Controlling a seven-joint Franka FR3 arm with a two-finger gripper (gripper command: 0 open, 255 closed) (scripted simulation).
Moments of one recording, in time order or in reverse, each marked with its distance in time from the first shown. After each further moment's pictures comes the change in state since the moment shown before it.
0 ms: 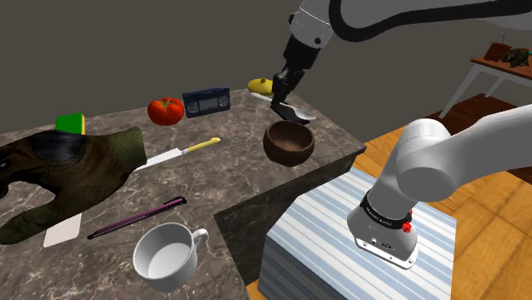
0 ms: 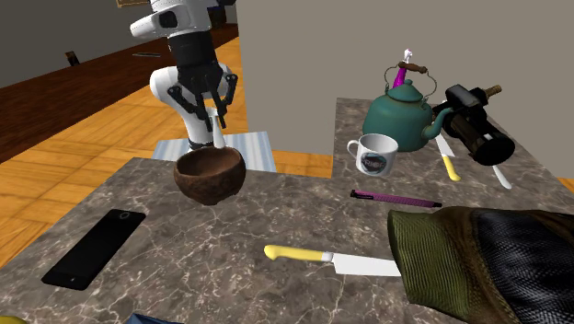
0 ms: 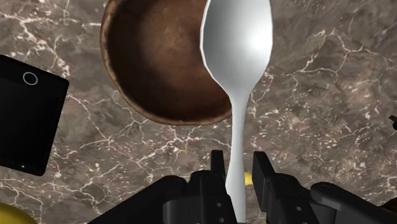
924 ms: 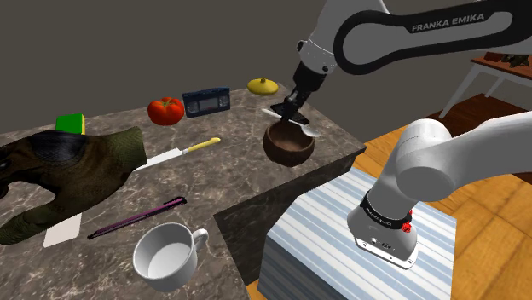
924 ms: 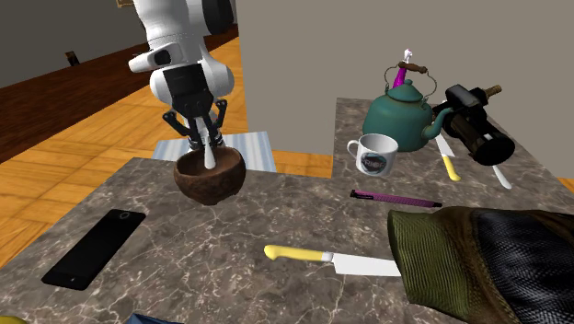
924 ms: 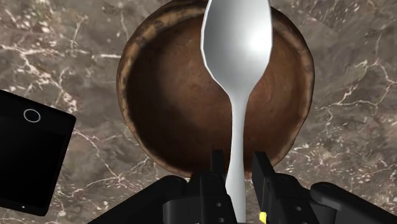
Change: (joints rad) arm -0.018 -0.070 -0.048 -0.187 -0.014 0.109 -0.065
